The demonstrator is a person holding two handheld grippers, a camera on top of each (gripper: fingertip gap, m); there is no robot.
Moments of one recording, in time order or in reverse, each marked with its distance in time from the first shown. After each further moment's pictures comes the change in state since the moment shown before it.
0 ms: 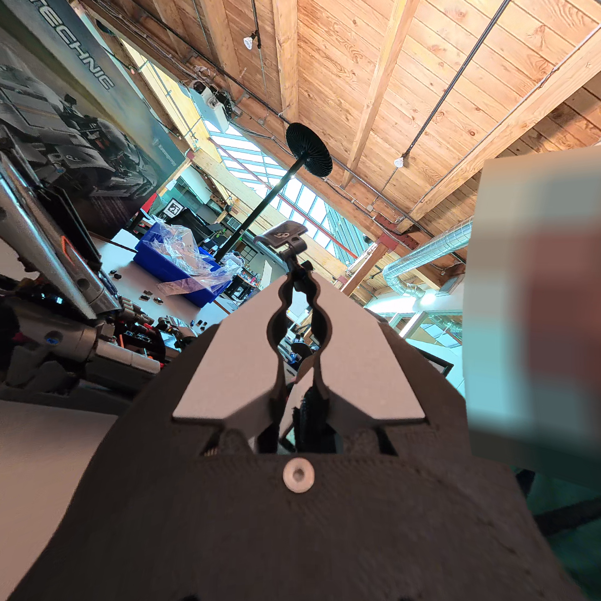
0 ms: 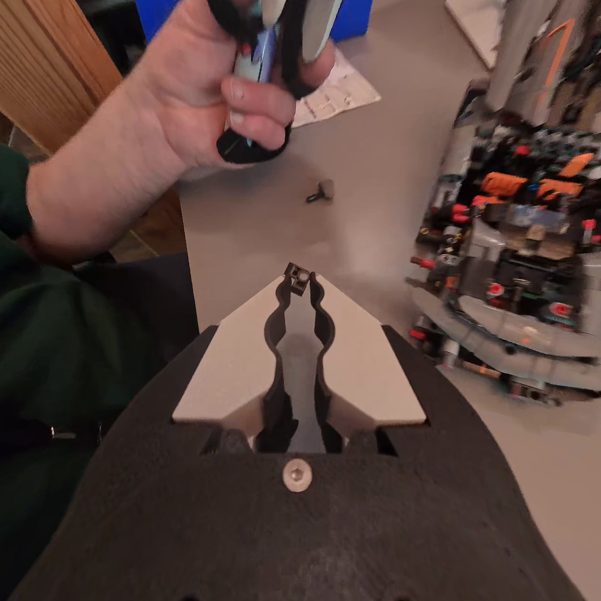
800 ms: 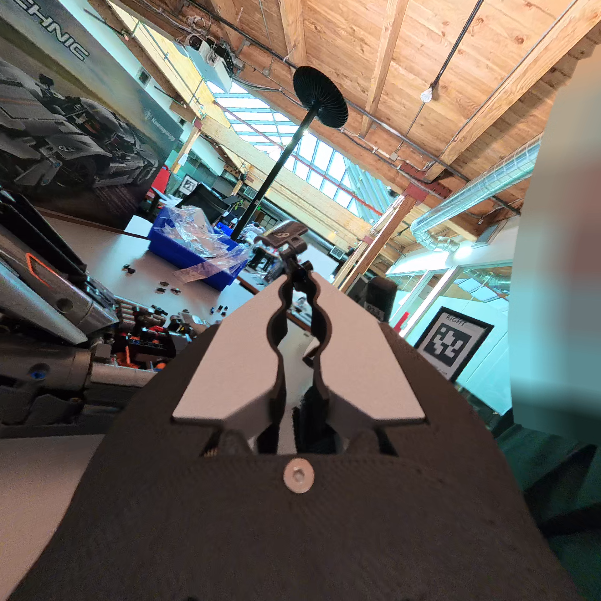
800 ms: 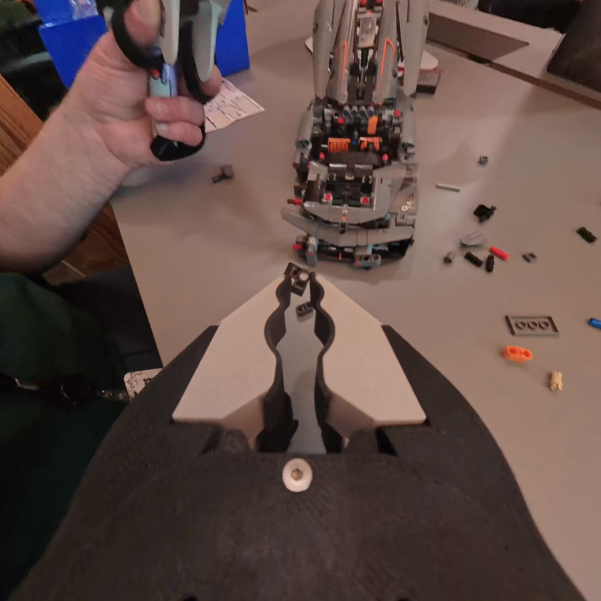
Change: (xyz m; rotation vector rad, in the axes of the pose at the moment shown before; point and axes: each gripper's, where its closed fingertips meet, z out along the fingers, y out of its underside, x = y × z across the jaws) left arm -0.007 0.021 0.030 -0.132 -0.037 0.128; right arm 0.063 0.031 -0.101 0.112 0.216 0.096
